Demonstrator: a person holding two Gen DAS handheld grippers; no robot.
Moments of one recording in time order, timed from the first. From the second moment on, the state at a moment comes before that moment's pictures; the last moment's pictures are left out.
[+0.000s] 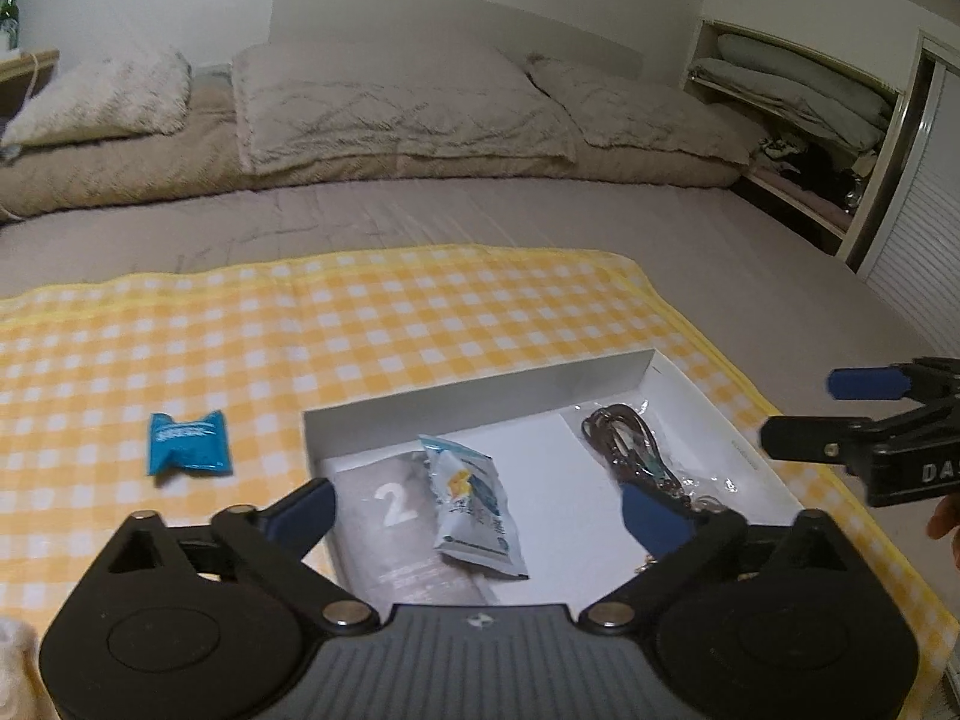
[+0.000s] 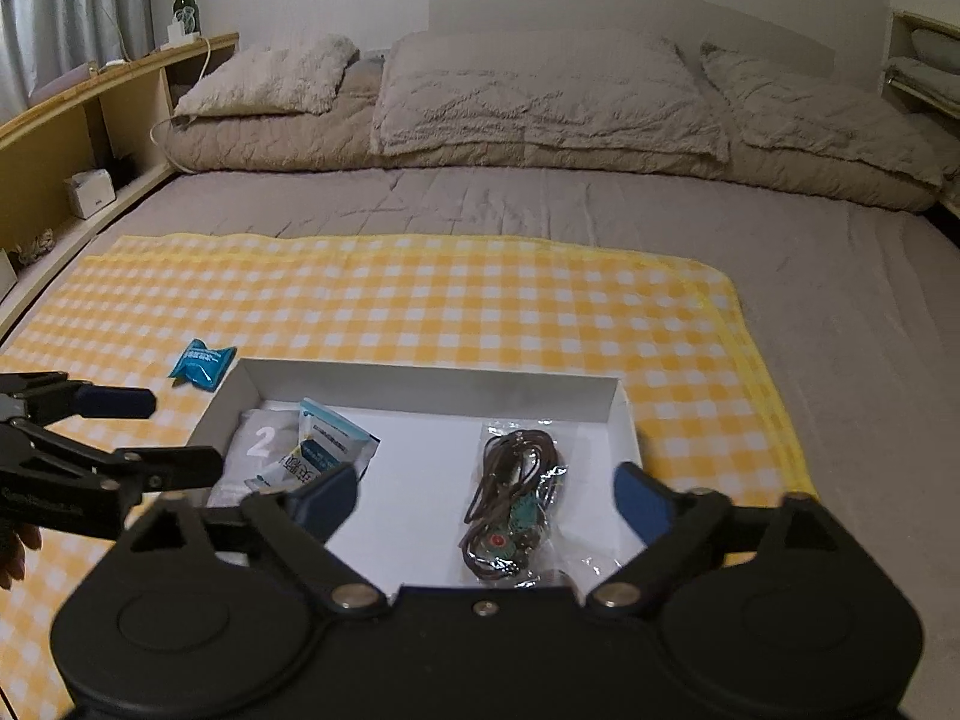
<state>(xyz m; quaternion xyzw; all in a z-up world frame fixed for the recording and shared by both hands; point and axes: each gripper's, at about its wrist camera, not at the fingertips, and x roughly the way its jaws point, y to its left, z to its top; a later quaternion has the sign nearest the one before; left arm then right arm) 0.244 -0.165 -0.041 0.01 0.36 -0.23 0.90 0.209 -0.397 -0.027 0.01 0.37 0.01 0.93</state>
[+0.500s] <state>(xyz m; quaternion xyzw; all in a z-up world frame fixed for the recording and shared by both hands) 0.219 -0.103 -0.010 0.01 0.33 -0.17 0.93 0.188 -0.384 -0.013 0.03 0.33 0.00 0.94</state>
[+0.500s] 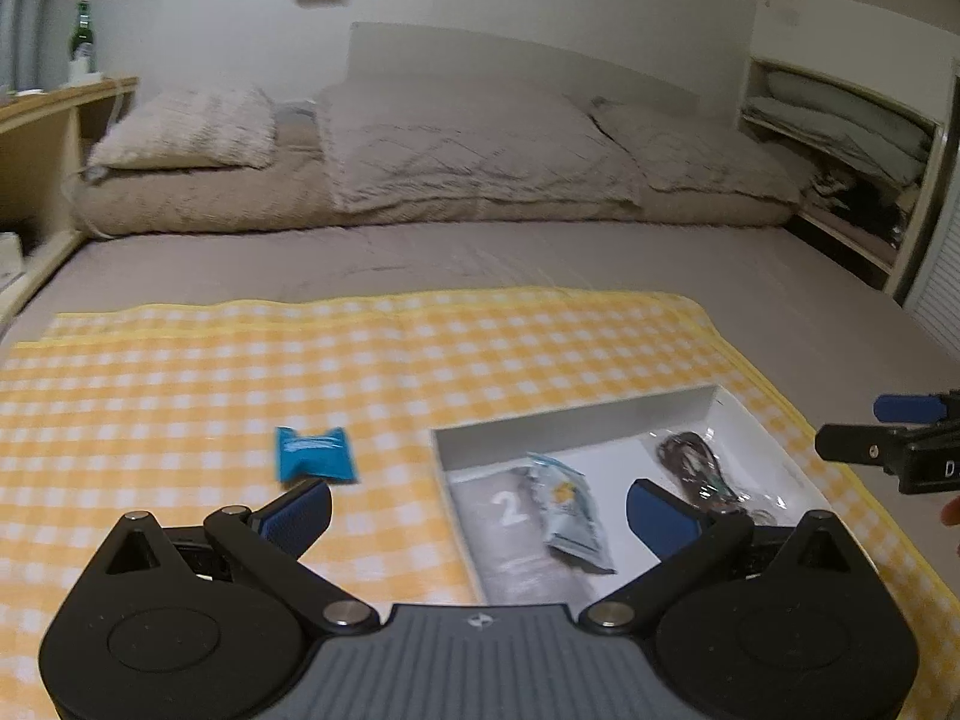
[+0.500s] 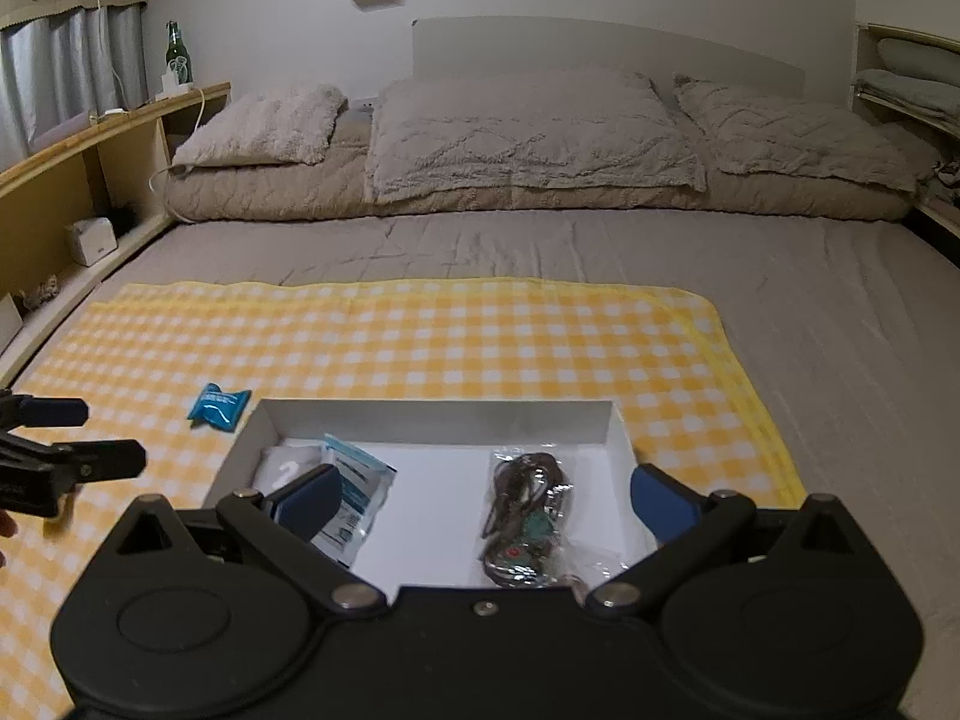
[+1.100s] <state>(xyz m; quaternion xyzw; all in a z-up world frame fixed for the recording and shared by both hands) 0.208 0.012 0.001 -0.02 0.33 -0.06 0.94 0.221 -0.310 -0.012 0.01 0.33 0.05 0.94</state>
